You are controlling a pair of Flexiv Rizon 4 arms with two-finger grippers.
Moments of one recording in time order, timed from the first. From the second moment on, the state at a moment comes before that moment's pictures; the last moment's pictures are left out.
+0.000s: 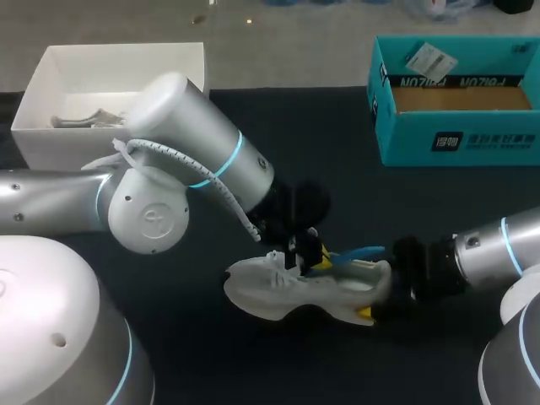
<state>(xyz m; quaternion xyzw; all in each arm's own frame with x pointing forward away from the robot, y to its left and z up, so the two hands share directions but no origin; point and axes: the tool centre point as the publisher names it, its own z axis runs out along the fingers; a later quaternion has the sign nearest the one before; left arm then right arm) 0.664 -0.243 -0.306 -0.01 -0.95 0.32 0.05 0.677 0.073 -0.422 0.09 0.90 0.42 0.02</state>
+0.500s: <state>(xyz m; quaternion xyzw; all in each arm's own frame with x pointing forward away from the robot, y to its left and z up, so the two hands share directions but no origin) 0.664 -0.274 -0.290 -0.04 -0.93 0.35 0.07 0.677 0.073 -0.422 0.09 0.90 0.42 0.02</state>
